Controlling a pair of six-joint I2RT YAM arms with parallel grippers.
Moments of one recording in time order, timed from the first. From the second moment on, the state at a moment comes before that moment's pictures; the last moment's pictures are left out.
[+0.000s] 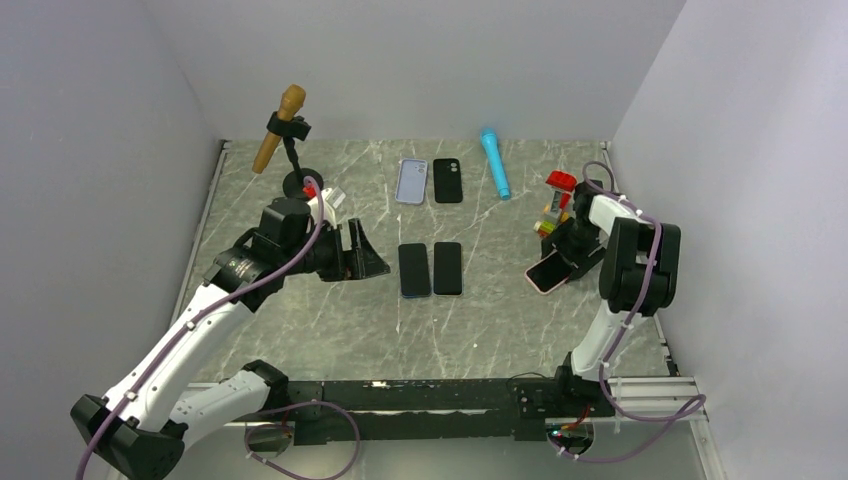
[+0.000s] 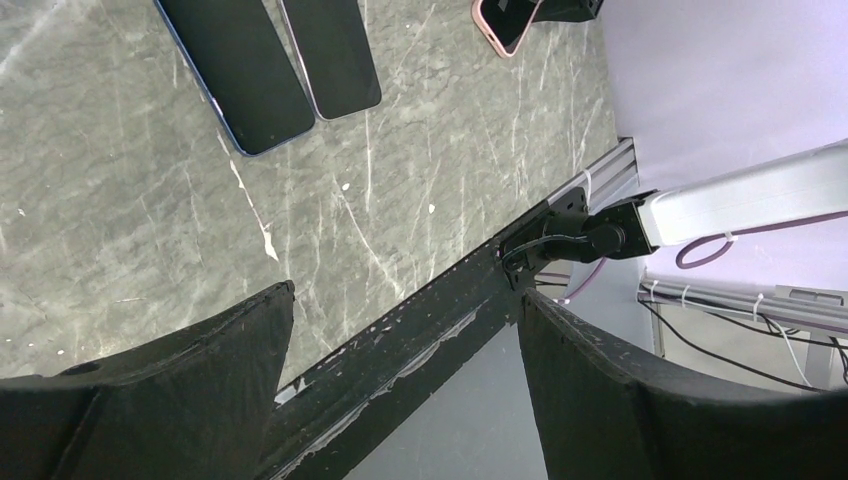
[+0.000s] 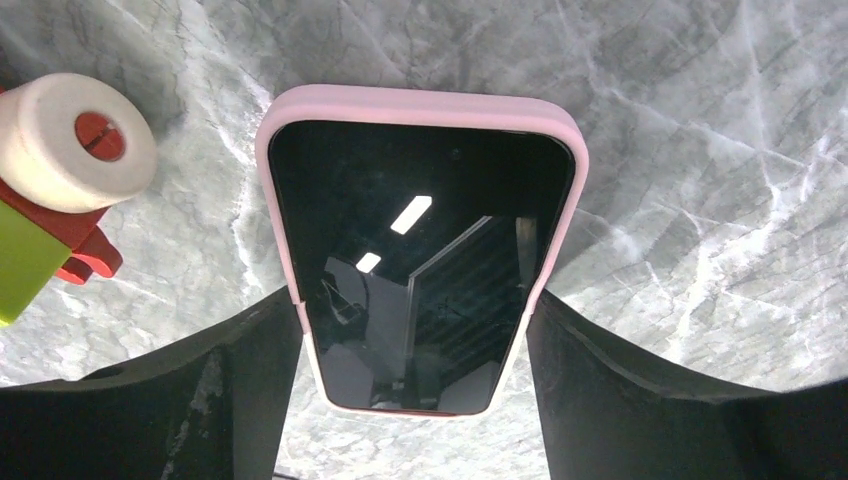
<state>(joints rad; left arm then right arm) -0.52 0.96 1.02 -0.68 0.40 -0.63 -0.17 1.88 1.21 -0.83 0.05 0.75</state>
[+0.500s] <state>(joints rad) -0.53 0.97 0.99 -0.67 0.40 -0.67 -0.17 1.53 0.83 -0.68 0.07 0.75</state>
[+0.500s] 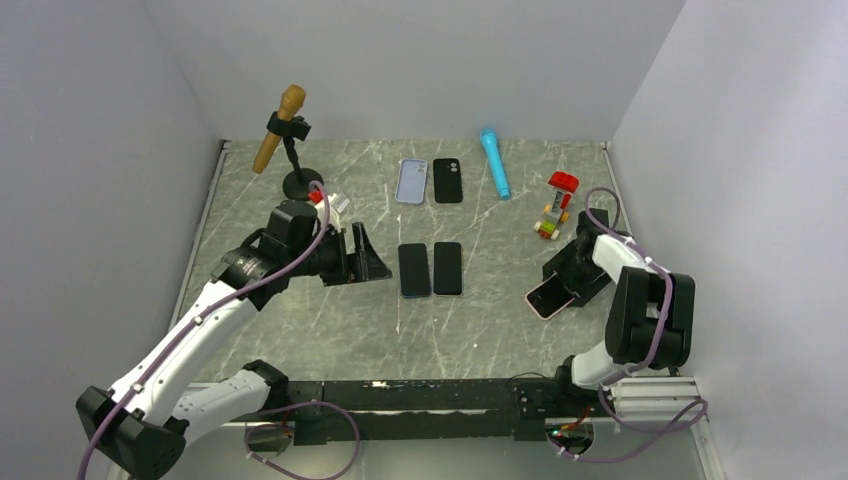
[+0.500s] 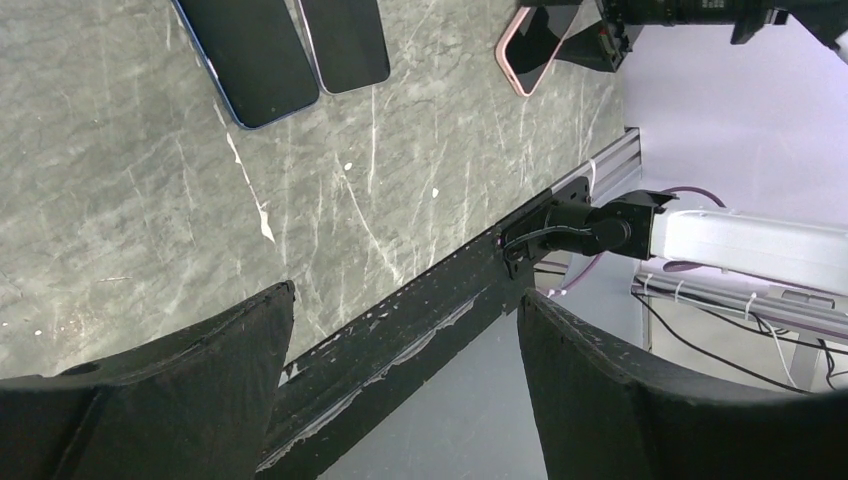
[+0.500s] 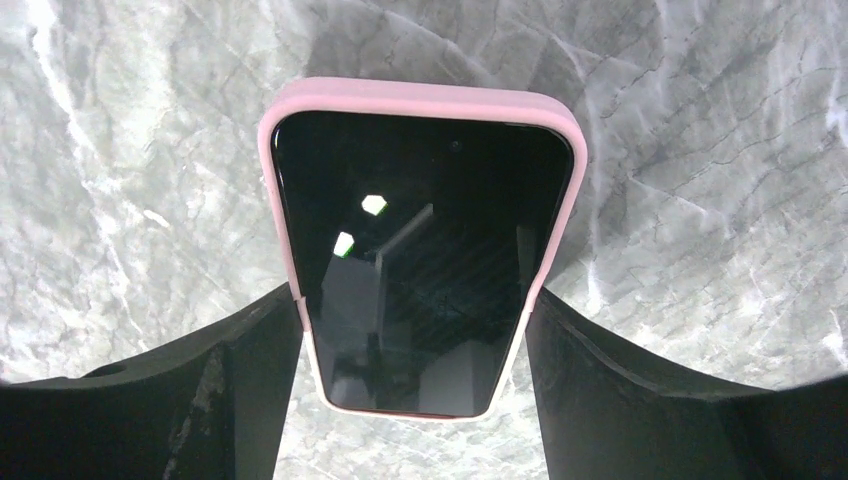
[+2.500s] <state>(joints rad) -0.56 1.31 1.03 -0.47 0.46 -0.92 0.78 1.41 1.07 -0.37 -0.46 0.55</state>
